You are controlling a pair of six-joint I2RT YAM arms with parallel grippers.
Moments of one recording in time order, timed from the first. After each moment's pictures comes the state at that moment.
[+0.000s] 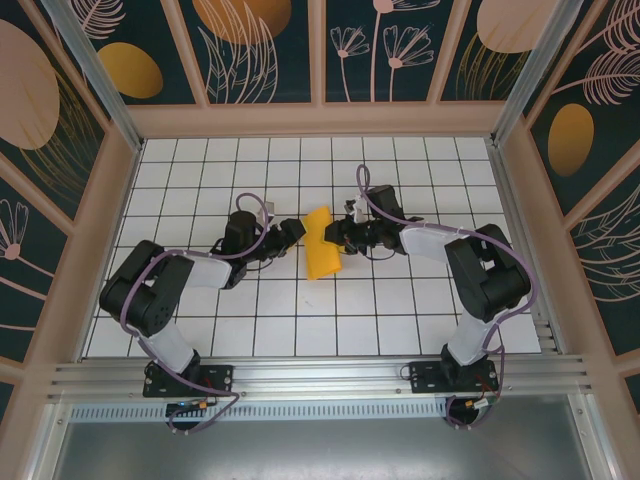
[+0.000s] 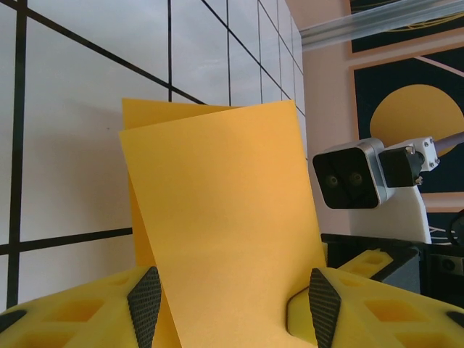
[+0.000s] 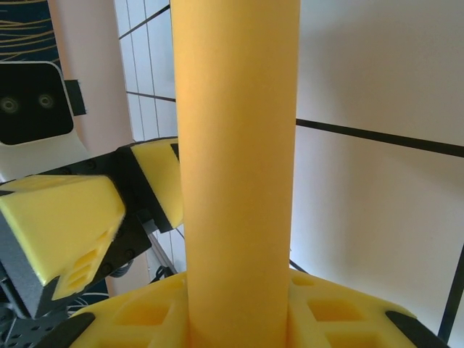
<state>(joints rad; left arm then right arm) -0.46 1.71 0.59 0.73 0.52 -1.12 0.49 1.75 0.93 0.05 -0.81 0.86</state>
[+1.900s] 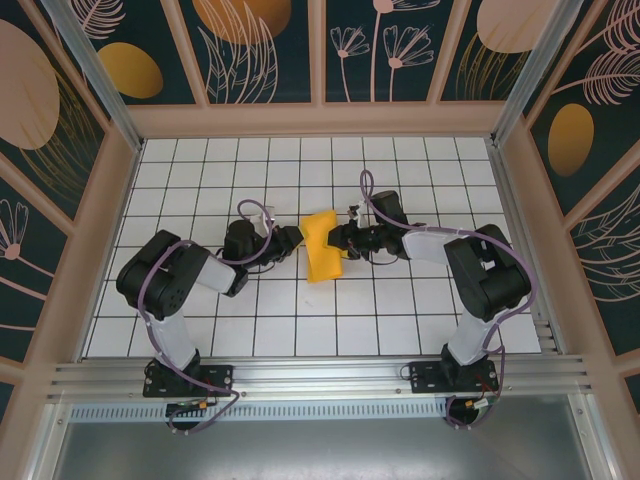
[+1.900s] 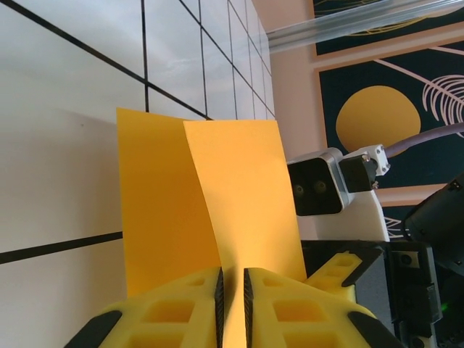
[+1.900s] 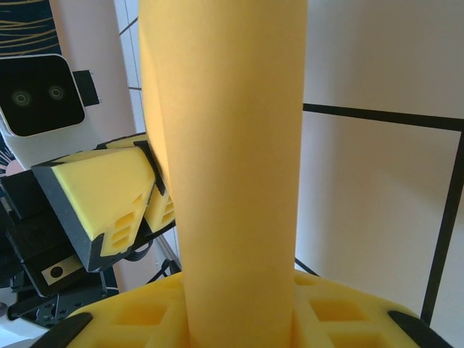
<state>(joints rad) -0.46 1.84 0.53 1.03 0.55 -1.20 0.47 1.76 0.86 0.12 -0.84 0.89</state>
